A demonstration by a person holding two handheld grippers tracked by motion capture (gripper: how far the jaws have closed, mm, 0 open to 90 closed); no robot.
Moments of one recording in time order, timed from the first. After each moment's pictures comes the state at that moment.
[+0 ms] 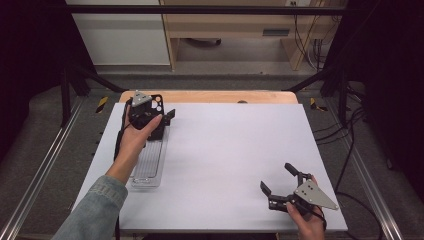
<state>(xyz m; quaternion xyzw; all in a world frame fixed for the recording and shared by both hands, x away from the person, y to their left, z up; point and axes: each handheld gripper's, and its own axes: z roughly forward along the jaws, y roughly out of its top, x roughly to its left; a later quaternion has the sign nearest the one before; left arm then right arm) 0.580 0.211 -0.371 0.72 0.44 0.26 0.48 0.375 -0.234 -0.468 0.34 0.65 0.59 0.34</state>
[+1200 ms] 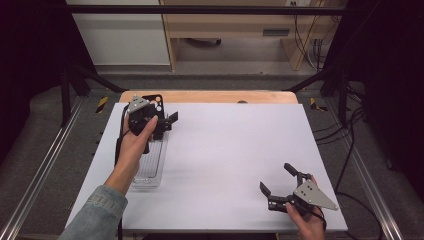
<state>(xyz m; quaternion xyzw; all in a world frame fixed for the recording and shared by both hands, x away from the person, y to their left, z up) 0.551 0.207 -0.364 0.69 0.43 0.24 0.53 0.374 -0.232 -0.467 0.33 0.65 0.59 0.34</state>
